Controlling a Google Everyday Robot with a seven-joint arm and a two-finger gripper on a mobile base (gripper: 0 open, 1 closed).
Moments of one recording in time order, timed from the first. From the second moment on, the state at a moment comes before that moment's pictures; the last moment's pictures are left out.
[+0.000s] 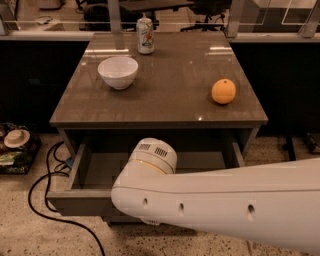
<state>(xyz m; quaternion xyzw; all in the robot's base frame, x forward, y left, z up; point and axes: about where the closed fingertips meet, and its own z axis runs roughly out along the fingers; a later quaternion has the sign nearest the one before) 0.384 0.003 0.654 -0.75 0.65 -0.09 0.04</state>
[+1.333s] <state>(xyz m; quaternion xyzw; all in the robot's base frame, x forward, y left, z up) 0.384 0.002 0.656 -0.75 0.65 -0.09 0.04</state>
